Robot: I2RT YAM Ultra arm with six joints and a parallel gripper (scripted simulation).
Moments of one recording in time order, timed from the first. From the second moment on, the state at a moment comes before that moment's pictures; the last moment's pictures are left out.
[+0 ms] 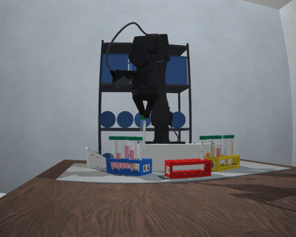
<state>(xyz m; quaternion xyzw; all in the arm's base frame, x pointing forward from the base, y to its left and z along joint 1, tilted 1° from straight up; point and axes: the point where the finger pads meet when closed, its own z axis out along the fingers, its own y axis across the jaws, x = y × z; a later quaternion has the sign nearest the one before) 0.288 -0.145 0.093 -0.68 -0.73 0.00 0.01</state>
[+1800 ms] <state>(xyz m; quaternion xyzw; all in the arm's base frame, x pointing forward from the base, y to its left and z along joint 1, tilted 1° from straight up) 0.288 -0.143 0.079 -0.68 -0.73 0.00 0.01</state>
